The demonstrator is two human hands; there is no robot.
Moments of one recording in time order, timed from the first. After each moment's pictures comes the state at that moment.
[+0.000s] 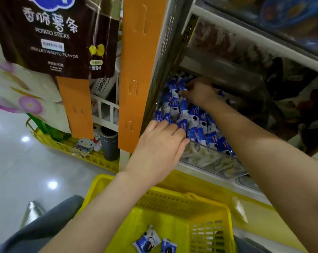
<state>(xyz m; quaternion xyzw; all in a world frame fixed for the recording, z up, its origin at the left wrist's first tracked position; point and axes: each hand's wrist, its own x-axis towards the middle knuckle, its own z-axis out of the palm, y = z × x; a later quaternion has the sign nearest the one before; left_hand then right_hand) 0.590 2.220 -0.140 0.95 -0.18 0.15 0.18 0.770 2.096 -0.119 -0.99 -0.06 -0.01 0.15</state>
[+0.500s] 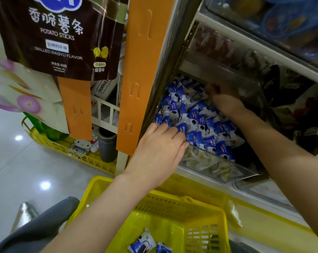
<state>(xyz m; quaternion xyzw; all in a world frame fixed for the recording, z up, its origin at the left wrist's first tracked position) 0.591 2.218 -0.144 0.95 -0.19 0.19 0.17 0.758 2.046 -0.099 -0.97 -0.05 -0.07 0.22</state>
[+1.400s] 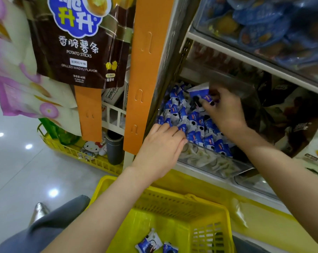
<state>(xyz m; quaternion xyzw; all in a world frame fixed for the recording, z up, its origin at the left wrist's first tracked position) 0.591 2.219 -0.149 0.94 -0.20 0.19 0.21 0.691 2.053 -0.096 -0.94 -0.12 -0.21 0.23</state>
